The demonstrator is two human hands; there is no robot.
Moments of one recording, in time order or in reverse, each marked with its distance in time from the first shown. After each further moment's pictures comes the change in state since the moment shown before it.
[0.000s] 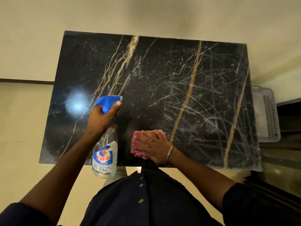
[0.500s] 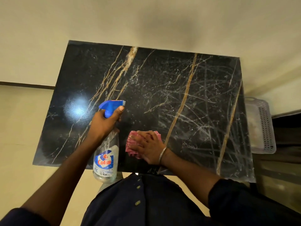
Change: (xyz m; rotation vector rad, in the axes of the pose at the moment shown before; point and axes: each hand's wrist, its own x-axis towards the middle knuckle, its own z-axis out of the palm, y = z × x) left_hand -0.017 0.018 0.026 0.000 0.050 0.032; right_hand 0.007 0.018 -0.004 -0.007 -0.028 0.007
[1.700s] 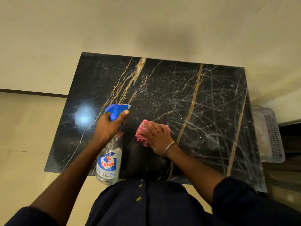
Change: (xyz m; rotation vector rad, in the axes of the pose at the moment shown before) left_hand 0.013 0.004 -0.027 0.028 -0.004 0.022; right_hand 0.040 0.032 -0.011 0.099 0.116 0.257
